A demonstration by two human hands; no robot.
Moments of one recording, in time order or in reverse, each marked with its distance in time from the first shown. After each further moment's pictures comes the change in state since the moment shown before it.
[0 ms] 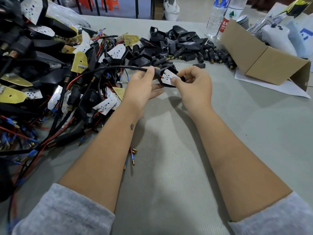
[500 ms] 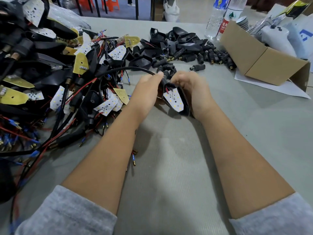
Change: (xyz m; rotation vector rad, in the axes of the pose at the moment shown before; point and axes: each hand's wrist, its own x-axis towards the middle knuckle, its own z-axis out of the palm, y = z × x) left_hand -0.005 -0.005 0.002 0.229 -0.059 0.025; right_hand -0.003 -0.010 -0.013 0.269 -0.462 0.090
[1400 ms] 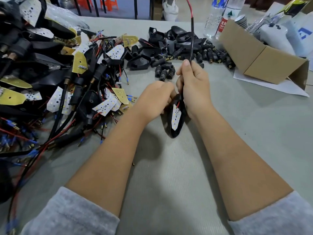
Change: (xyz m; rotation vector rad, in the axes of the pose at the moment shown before) left_hand -0.012 0.003 0.012 0.289 -0.178 0.034; right_hand 0.002 -0.003 0.012 0.126 0.338 -0.117
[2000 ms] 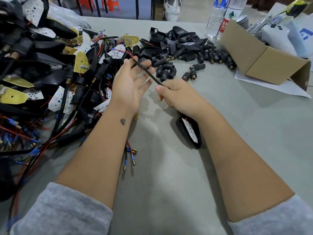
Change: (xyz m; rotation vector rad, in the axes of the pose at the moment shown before) left_hand 0.012 -0.007 -0.039 -0.935 0.265 0.022; right_hand -0.004 0.001 0.000 -0.548 -0.549 0.031
